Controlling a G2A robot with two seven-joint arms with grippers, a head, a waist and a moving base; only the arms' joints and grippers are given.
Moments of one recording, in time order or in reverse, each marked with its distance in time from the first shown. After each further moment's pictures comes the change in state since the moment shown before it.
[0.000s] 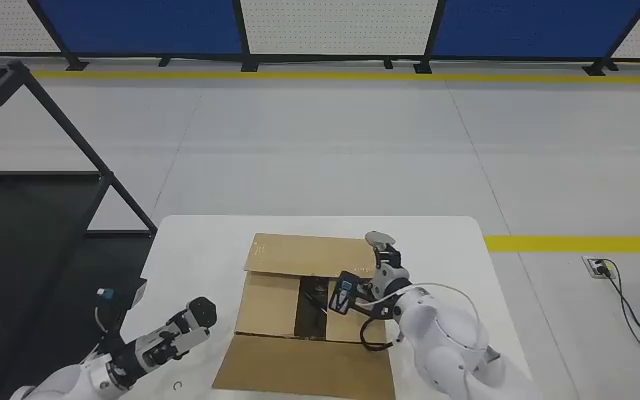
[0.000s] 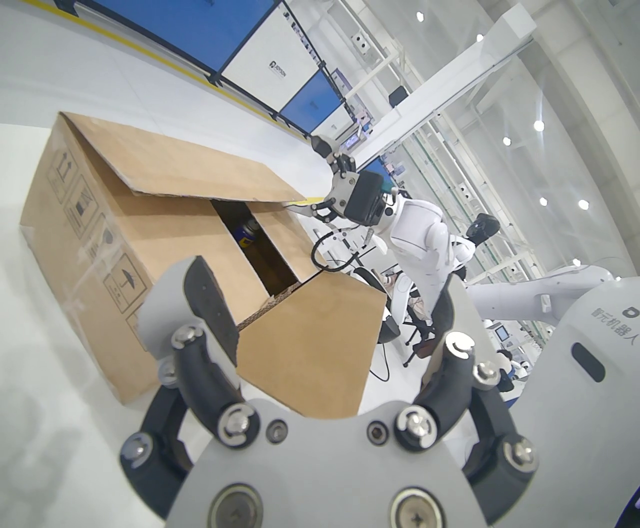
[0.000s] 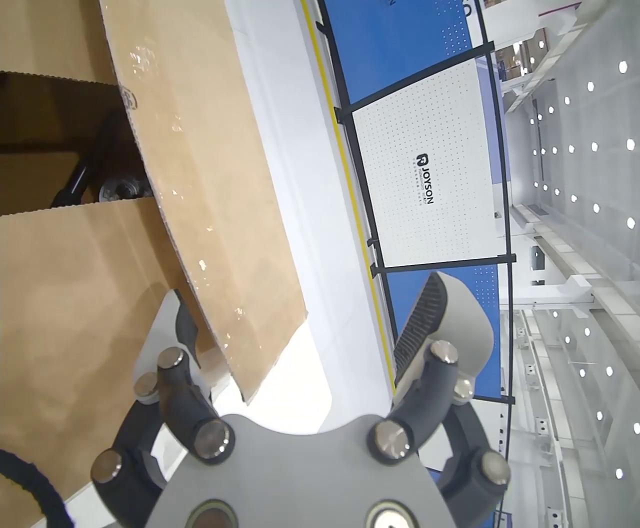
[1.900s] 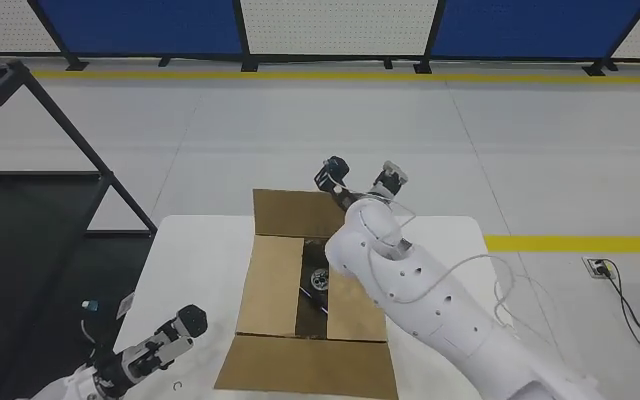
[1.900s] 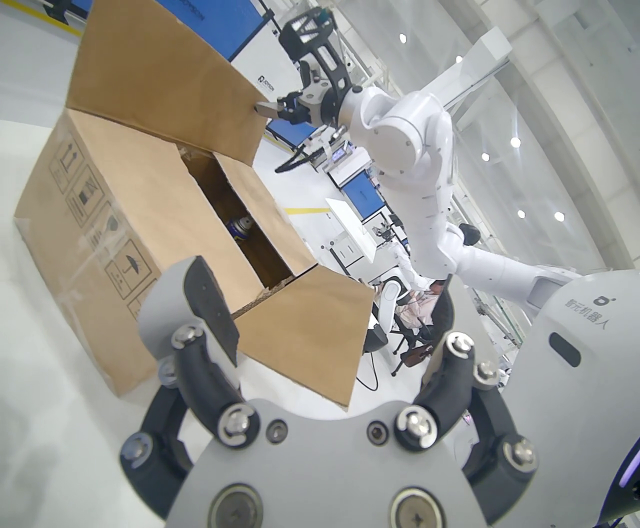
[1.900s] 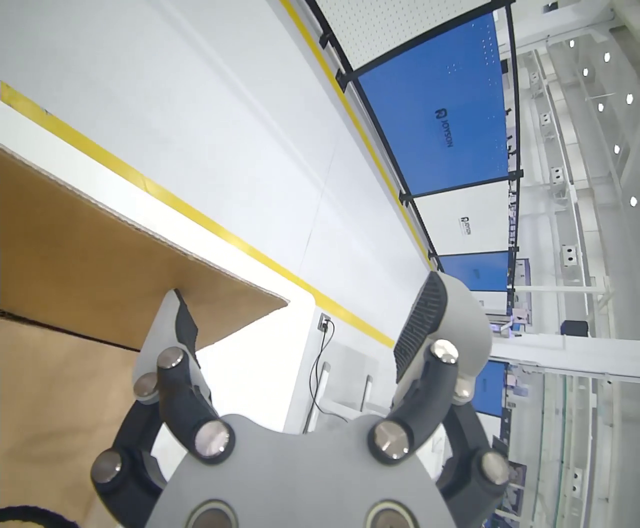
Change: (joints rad) left arm 0.060 0.038 -0.011 0.048 -0.112 -0.092 0.014; right arm 0.677 -0.387 -0.303 0.729 0.244 0.489 0.710
